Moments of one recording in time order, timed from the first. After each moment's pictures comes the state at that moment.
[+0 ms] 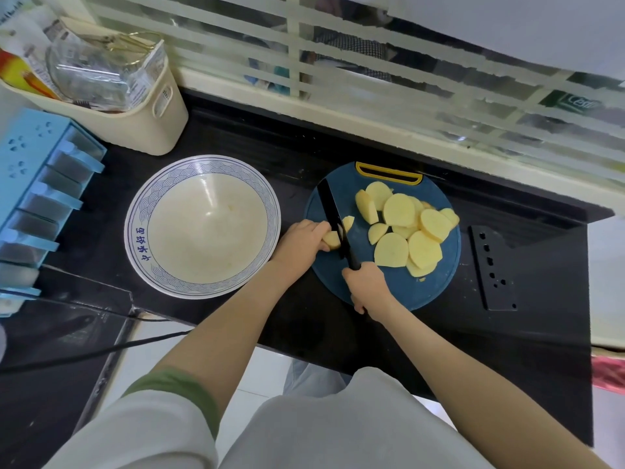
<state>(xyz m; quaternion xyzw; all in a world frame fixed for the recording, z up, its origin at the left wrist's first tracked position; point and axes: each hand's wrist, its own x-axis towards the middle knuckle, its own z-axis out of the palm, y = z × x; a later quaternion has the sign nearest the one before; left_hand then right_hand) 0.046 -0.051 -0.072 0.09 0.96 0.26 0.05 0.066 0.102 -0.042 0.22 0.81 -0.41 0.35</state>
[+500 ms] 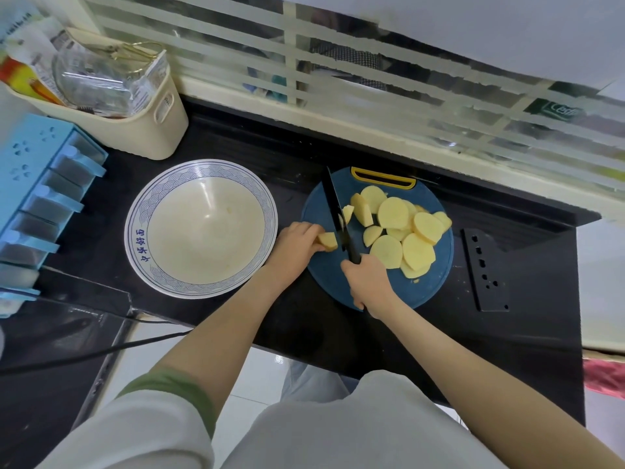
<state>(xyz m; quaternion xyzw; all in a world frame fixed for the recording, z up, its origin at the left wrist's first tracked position) 0.051 -0.053 -0.063 0.05 0.96 0.29 0.03 0.066 0.104 -0.009 0.18 0.80 -0.49 0.31</state>
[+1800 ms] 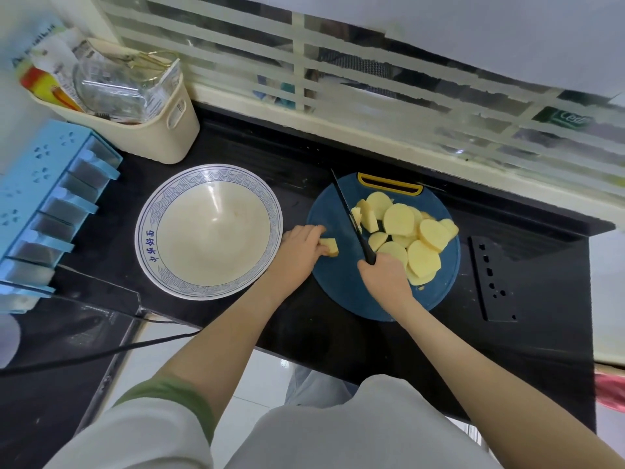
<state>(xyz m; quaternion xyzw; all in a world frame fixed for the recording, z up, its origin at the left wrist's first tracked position) 0.057 -0.052 -0.061 0.04 0.97 0.26 0.01 0.050 0.125 -0.013 0.08 0.89 -0.35 0.27</state>
